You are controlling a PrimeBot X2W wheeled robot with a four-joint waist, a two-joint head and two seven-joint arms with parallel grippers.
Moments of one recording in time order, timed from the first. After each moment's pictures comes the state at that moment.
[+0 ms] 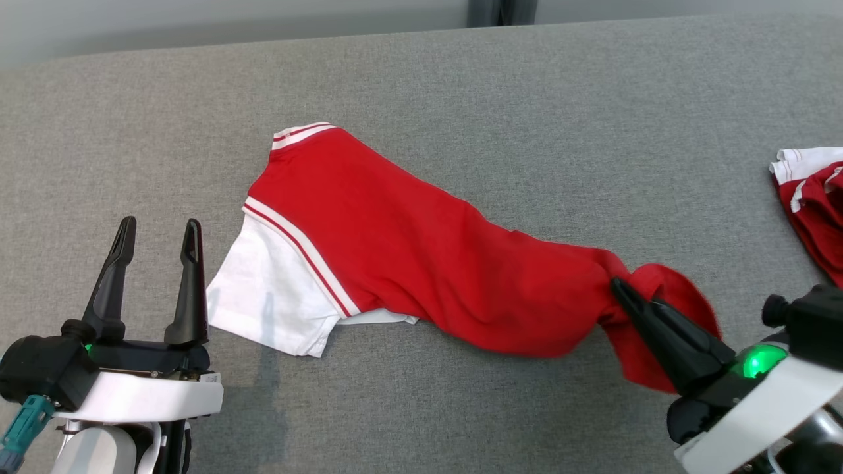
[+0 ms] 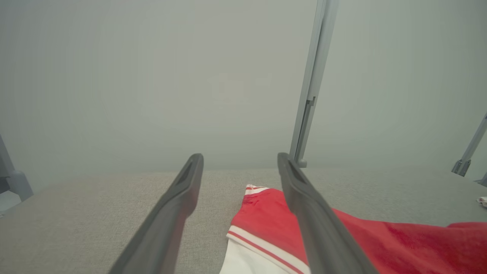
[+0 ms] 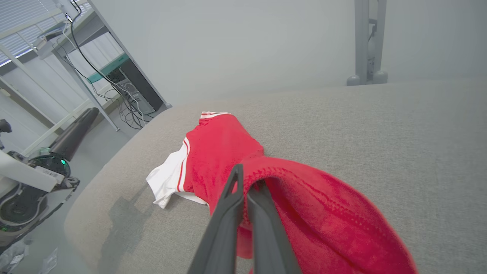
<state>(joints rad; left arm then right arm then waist) -0.10 0.27 -0.11 -0.08 -0.40 0.05 -0.26 -0.01 -0.23 0.17 -0.40 0.59 0.13 0.36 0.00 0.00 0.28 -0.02</state>
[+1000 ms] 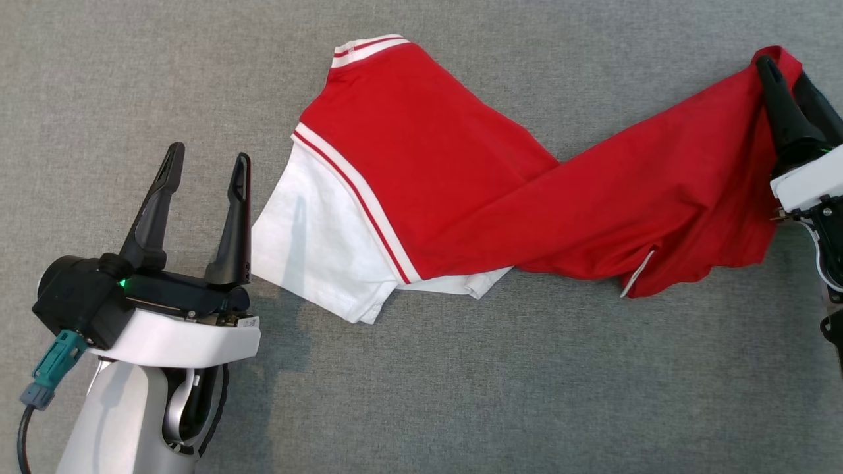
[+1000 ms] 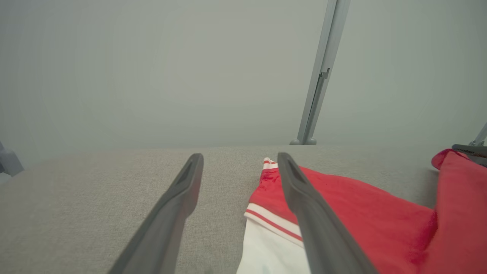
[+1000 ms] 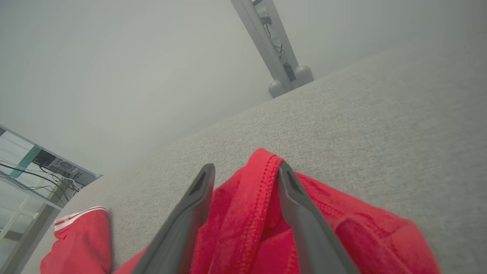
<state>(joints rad) -0.28 0.18 -0.14 -0.02 -0.34 -0.07 -0.26 -0.67 -0.30 0.06 0.39 0.85 0.13 0.15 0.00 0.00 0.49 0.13</state>
